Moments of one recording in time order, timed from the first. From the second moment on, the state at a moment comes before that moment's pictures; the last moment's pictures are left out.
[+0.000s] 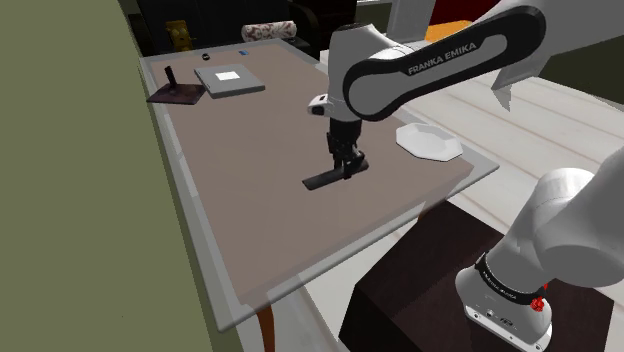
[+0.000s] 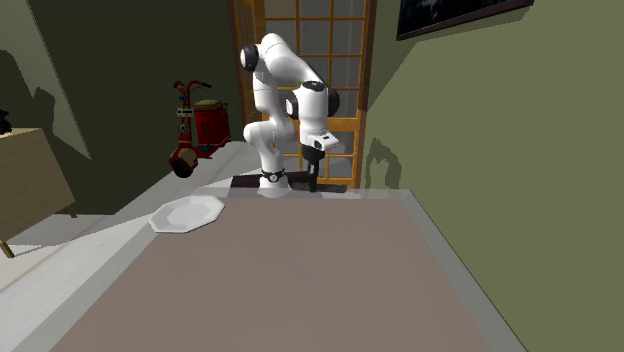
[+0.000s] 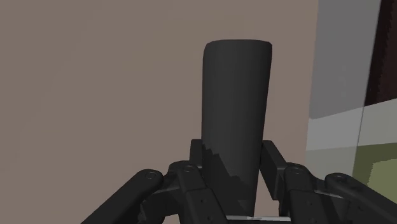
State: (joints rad) arm 0.26 -0.19 0.04 -2.34 0.05 2.08 -1.04
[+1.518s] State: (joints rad) arm -0.03 -0.63 -0.29 -2.72 -0.20 2.01 -1.48
